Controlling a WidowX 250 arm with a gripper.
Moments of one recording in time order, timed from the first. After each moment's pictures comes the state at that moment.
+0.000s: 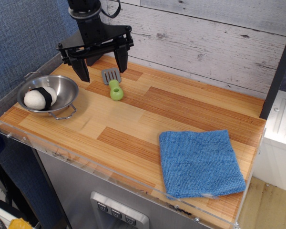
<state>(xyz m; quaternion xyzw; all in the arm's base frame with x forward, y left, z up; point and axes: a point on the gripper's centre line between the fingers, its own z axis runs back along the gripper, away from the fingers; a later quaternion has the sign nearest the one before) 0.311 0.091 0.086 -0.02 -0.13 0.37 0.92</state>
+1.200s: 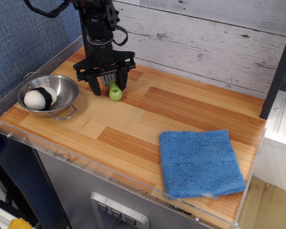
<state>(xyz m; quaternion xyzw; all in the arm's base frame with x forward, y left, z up) 0.349 0.110 0.018 0.01 -0.09 0.39 0.92</state>
